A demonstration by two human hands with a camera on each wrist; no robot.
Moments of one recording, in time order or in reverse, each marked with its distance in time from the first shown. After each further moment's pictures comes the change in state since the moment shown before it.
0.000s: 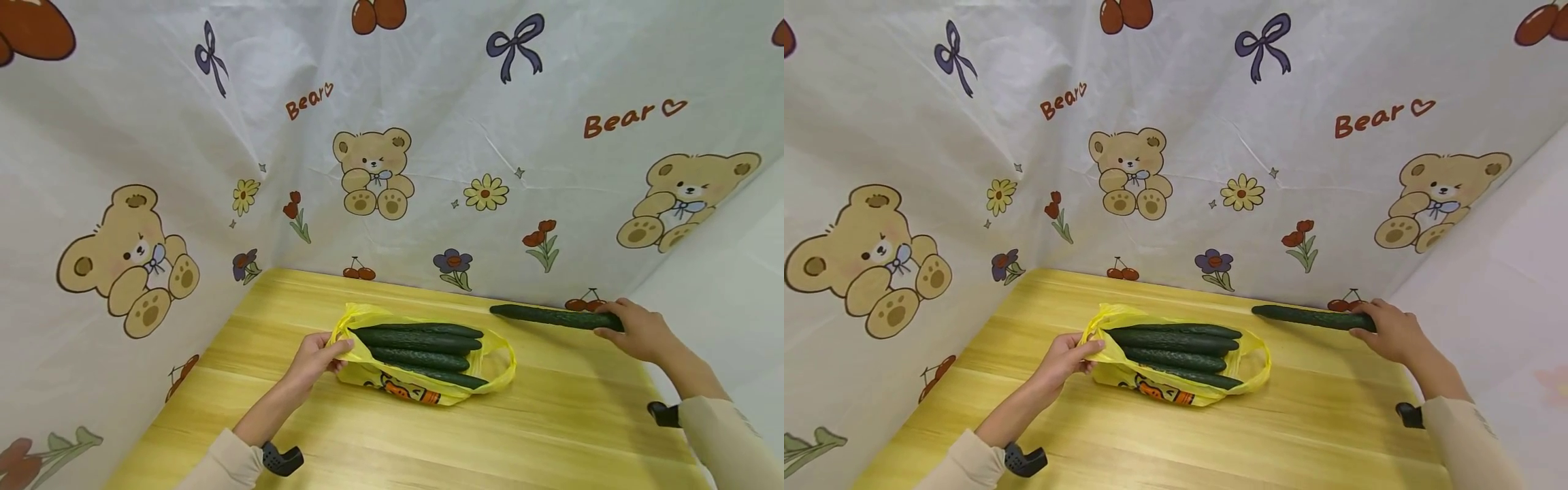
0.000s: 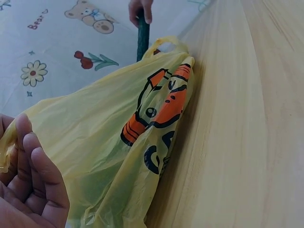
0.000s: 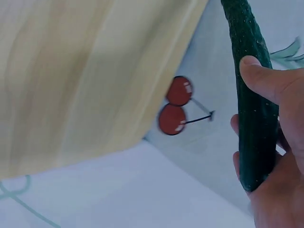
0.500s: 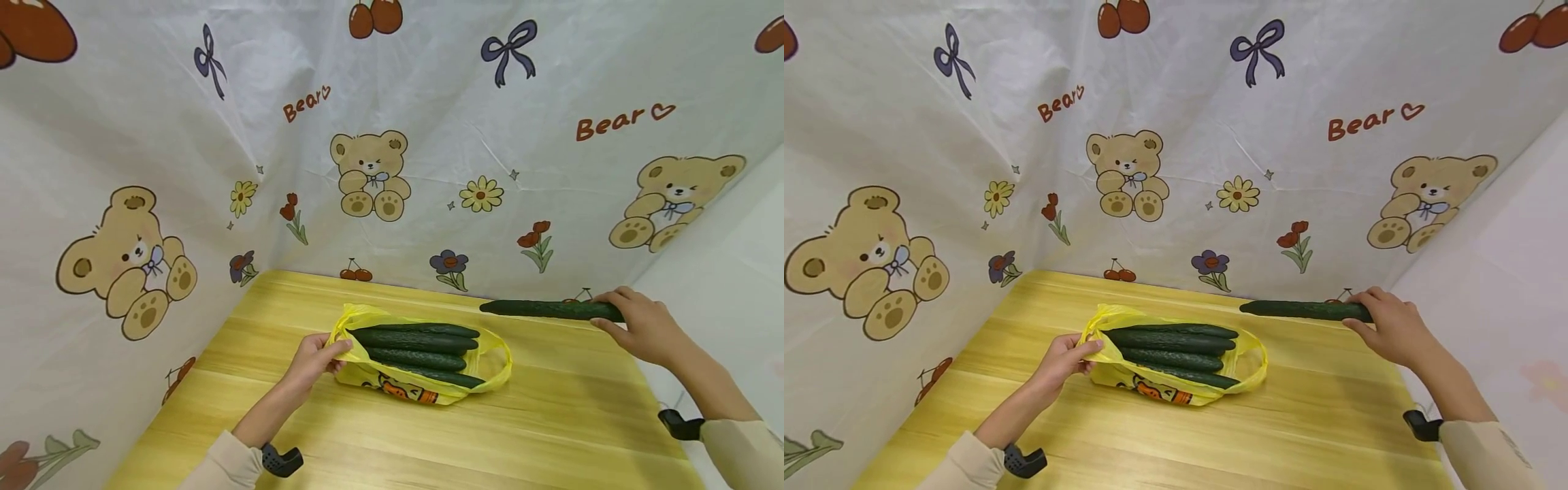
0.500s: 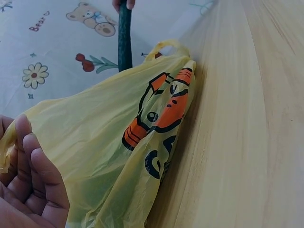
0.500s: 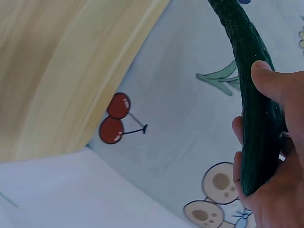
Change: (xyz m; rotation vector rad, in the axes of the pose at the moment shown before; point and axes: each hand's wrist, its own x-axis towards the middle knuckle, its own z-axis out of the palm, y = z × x) left_hand -0.002 0.000 0.001 -0.017 -0.008 0.007; right_hand -0.020 -0.056 -0.053 -0.024 0.202 -0.107
